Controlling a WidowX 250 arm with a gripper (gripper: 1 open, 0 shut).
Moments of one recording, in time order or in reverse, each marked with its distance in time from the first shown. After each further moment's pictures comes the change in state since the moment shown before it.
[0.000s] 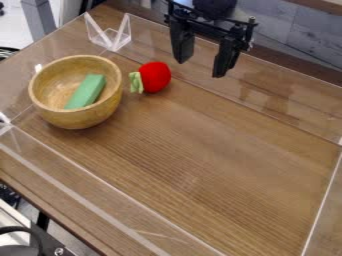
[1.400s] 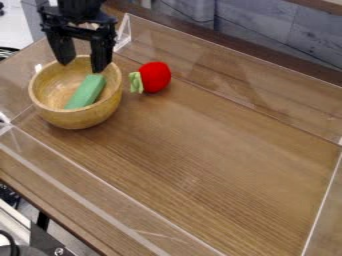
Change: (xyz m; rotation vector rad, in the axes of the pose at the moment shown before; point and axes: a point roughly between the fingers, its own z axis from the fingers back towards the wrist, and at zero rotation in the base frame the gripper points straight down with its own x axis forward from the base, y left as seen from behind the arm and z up) arm -0.047 0.143 -0.030 -0.017 -0.004 0.272
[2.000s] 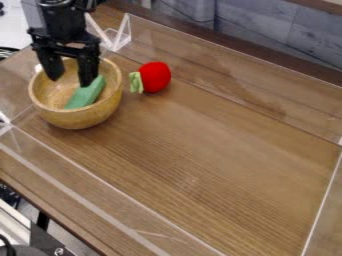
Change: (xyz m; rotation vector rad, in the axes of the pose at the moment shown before) arm 0.012 0.025 -0.032 -0.009 -0.009 -0.001
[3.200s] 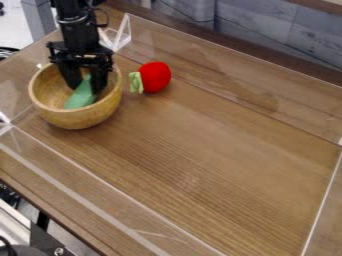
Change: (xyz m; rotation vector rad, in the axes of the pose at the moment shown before) arm 0.026 0.008 -0.032 -0.033 0.006 0.000
